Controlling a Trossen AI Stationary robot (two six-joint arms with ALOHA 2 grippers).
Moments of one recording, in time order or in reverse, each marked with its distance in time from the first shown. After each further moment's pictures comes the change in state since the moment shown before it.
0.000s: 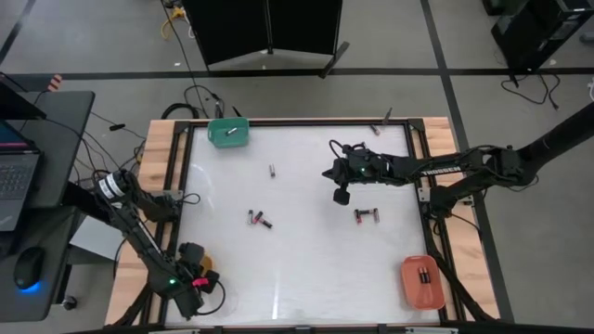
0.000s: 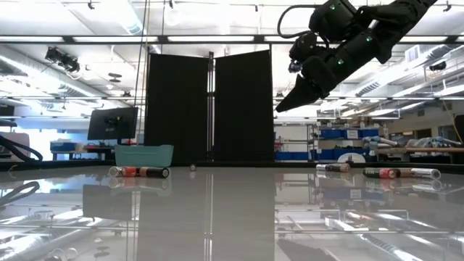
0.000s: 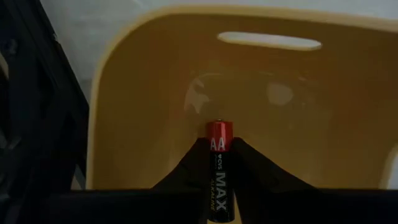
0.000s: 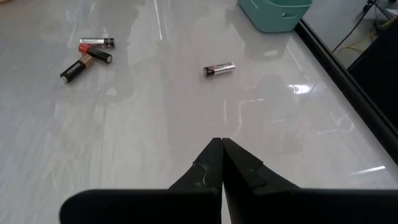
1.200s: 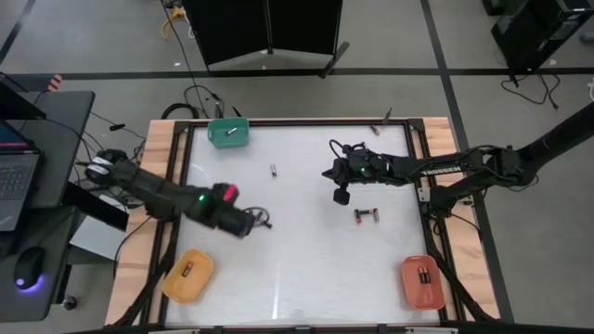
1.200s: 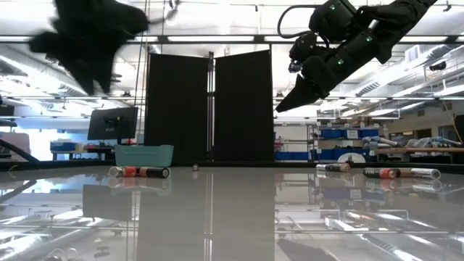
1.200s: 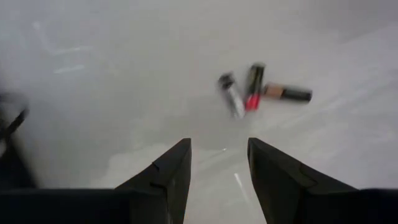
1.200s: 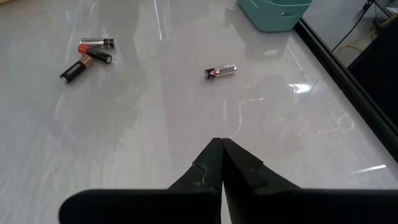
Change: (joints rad) left arm 0.719 -0.243 0.157 -0.133 -0.276 0.782; right arm 0.000 -0.001 0.000 -0.001 0.001 0.008
